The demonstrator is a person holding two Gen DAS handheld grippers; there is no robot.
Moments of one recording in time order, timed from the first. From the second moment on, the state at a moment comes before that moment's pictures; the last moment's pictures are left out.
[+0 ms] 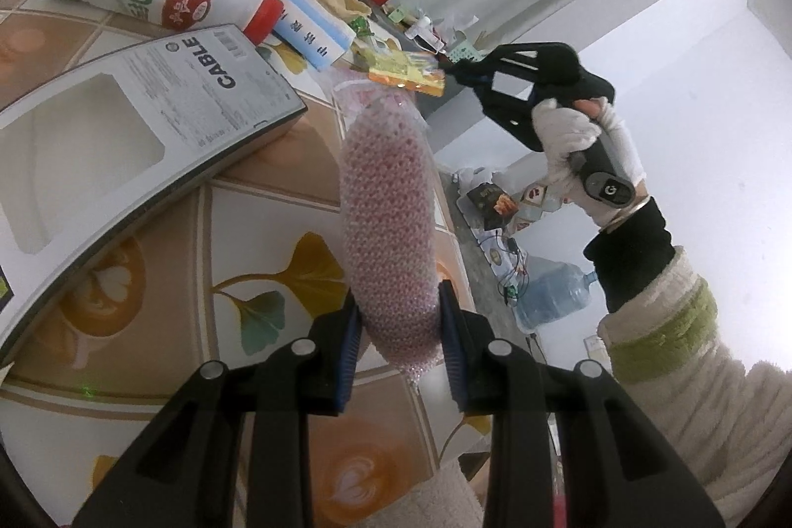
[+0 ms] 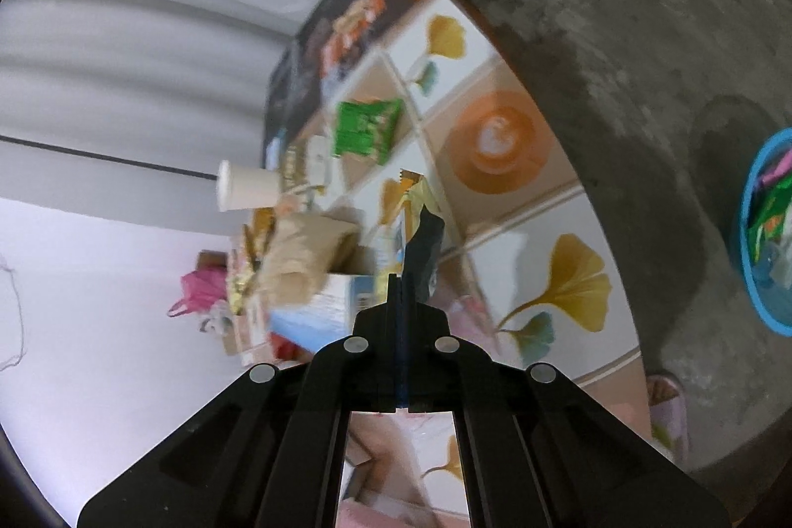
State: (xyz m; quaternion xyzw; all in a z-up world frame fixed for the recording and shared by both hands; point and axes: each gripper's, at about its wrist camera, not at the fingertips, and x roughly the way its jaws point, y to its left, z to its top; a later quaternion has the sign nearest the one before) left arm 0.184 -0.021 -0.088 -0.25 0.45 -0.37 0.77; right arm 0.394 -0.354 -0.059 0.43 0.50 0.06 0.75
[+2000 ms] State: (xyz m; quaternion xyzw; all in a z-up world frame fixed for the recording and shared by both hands) left arm 0.215 -0.499 -0.137 0.09 0.55 -0.47 0.69; right arm 0.129 -0.642 -0.212 0.54 0.42 -0.21 0.69
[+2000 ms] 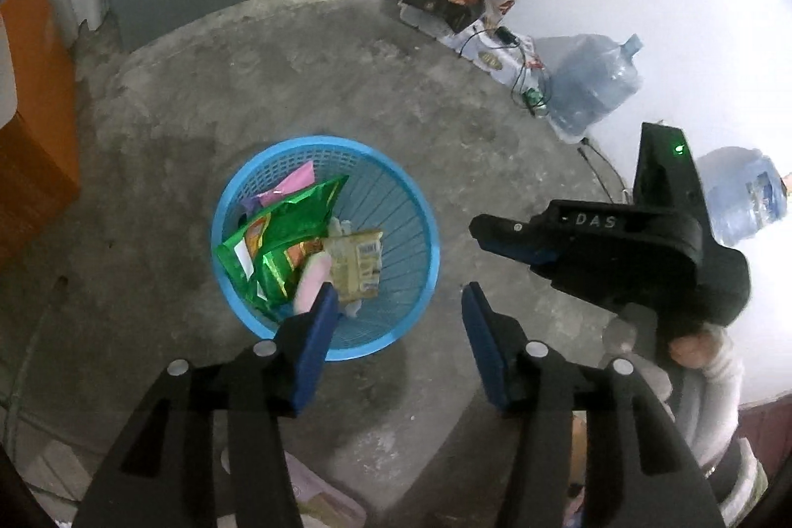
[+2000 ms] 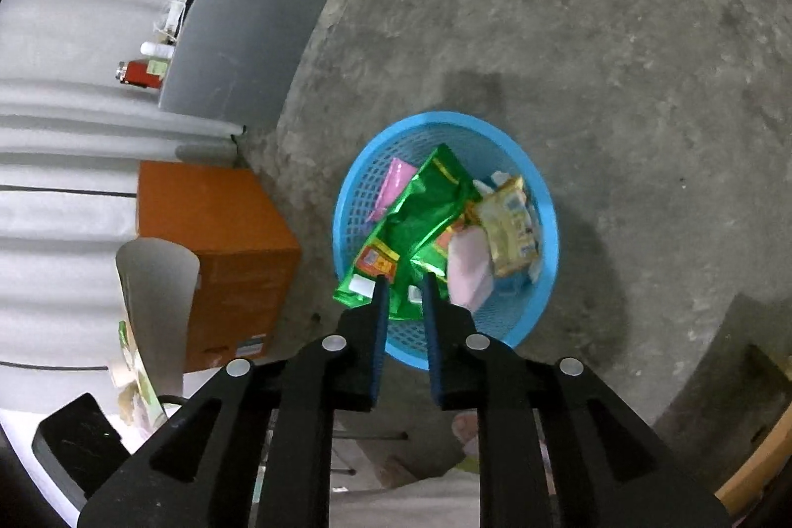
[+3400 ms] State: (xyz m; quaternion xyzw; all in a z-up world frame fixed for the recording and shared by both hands) left arm 0.147 0.055 0.045 -0.14 0.33 -0.31 0.88; right arm 0.221 -0.284 0.007 0.16 0.42 0.04 0.89
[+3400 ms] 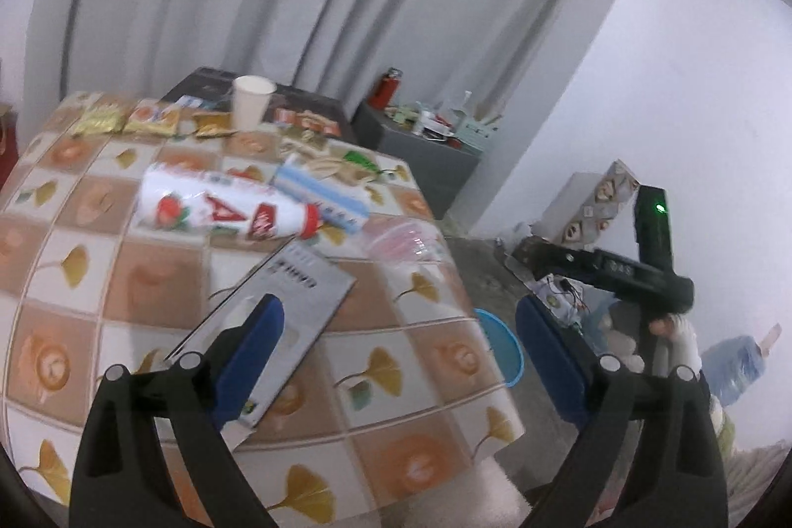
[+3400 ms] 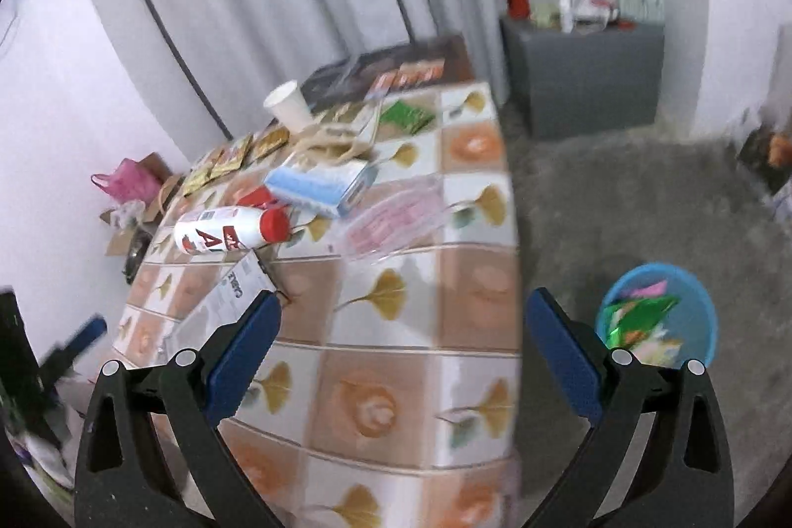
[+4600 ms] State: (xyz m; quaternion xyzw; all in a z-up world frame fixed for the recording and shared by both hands) left arm 0.389 -0.111 0.027 0.22 0.38 -0.36 0.83; right arm 0.370 -0.287 -0.077 0.14 0.54 0.10 0.83
